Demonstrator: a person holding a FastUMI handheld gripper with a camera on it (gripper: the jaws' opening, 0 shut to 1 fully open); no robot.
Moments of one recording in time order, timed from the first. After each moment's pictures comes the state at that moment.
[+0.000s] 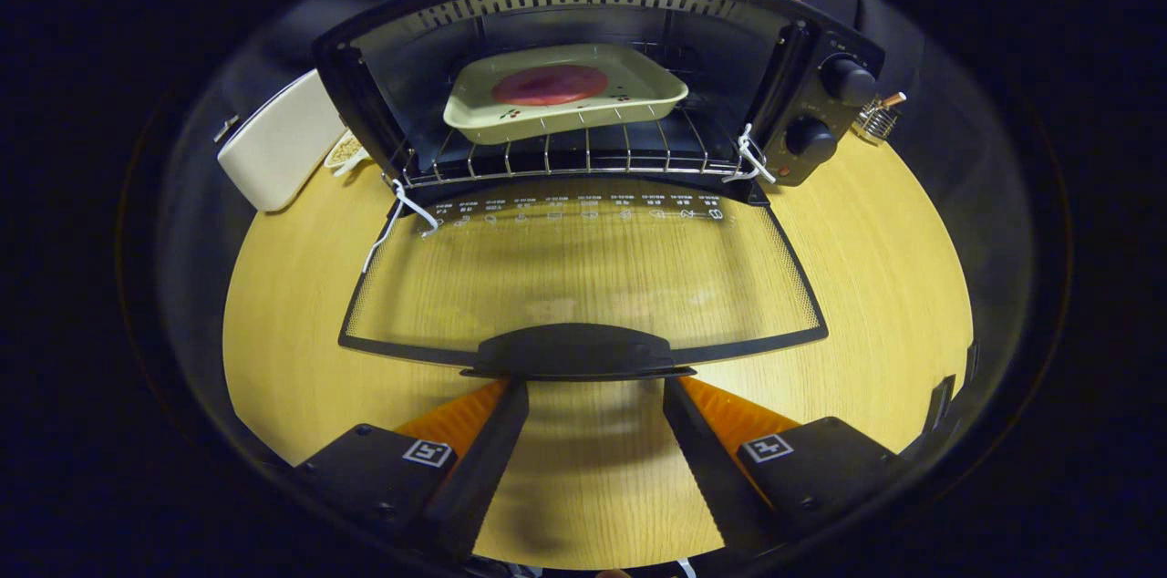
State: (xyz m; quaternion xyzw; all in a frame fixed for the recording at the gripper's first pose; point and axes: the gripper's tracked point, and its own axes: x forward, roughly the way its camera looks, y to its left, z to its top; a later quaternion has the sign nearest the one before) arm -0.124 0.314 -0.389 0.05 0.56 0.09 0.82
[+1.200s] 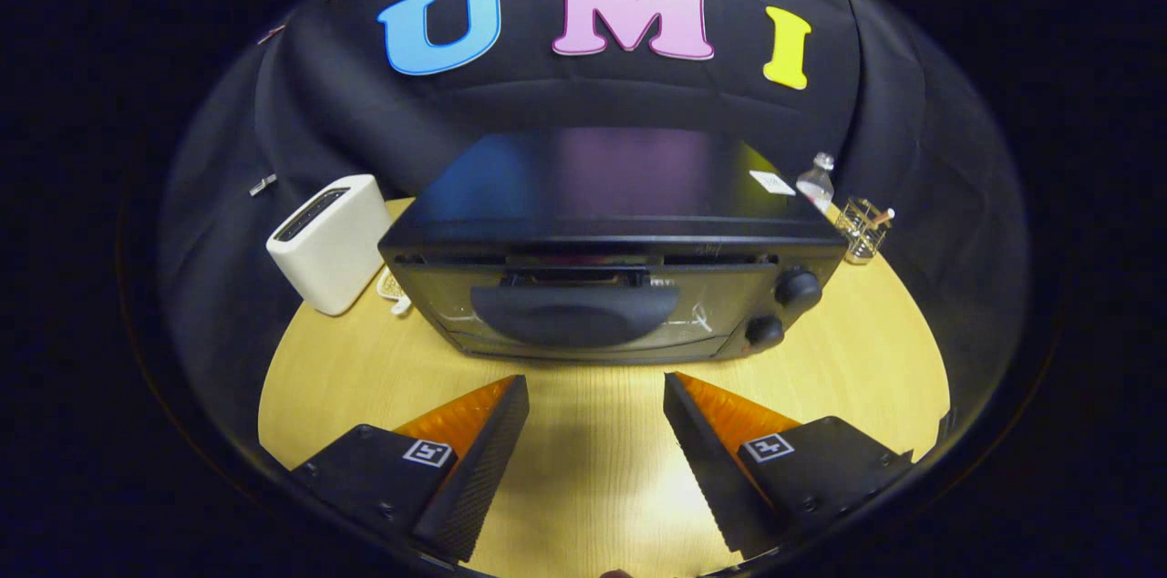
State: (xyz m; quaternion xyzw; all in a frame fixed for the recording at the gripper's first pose) arm -0.068 0.295 -0.276 0.06 0.38 0.11 0.92
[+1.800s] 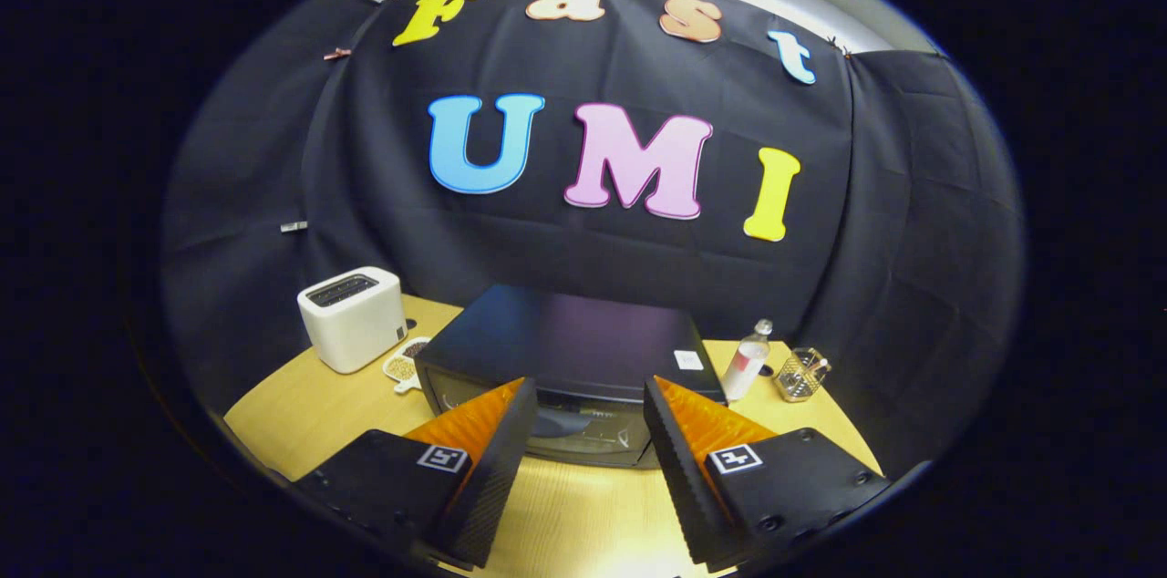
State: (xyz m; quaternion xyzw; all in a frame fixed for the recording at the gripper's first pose) arm -0.059 0.229 -0.137 0.03 0.16 0.12 0.98
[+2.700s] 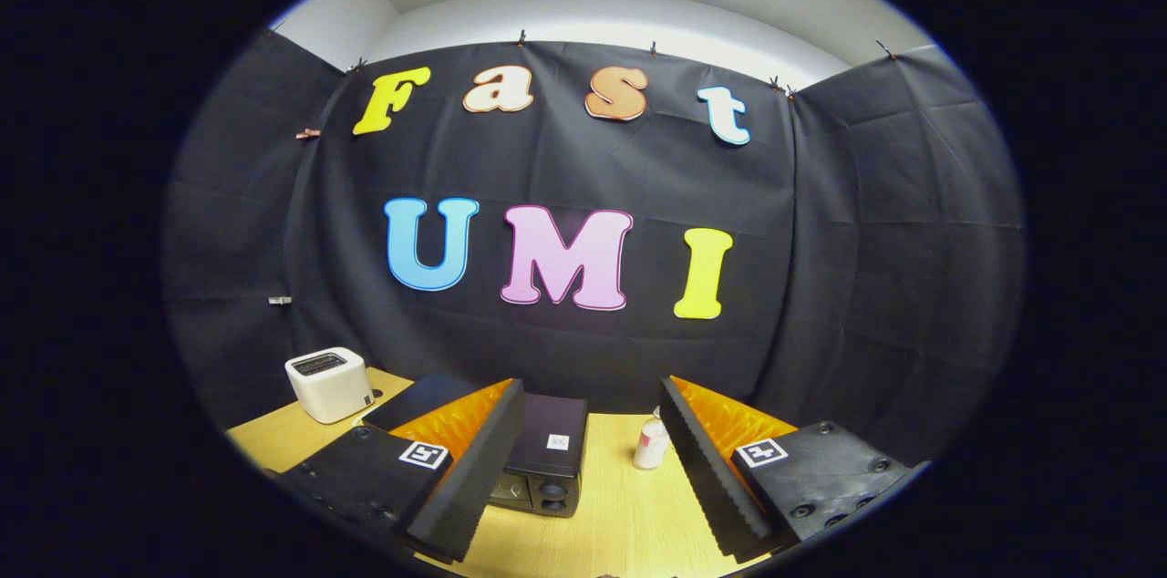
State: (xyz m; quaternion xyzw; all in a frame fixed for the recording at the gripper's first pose) arm -0.046 0.055 -0.039 0.06 0.05 0.09 0.99
